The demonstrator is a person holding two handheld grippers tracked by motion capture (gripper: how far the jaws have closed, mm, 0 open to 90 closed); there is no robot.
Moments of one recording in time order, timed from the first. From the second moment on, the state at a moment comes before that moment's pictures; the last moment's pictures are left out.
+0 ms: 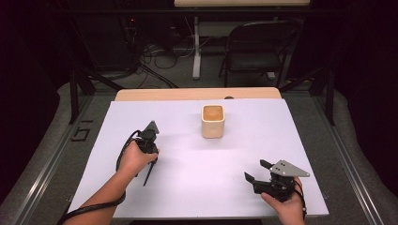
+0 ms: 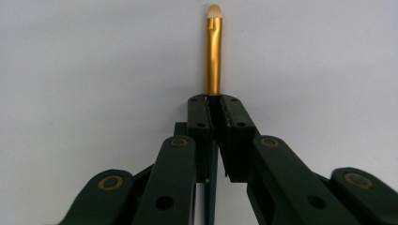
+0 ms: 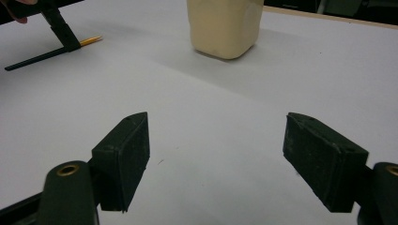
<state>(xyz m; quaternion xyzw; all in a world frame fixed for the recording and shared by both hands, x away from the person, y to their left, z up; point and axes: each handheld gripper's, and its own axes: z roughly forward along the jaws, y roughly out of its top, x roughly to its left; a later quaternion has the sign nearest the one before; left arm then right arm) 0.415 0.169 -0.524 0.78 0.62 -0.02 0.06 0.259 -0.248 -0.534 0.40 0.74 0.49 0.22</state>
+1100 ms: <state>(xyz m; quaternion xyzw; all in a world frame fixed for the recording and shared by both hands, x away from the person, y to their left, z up) 0.374 0.183 -0.465 0.80 0.54 0.04 0.28 0.260 -0.247 -0.535 0.40 0.74 0.49 0.23</state>
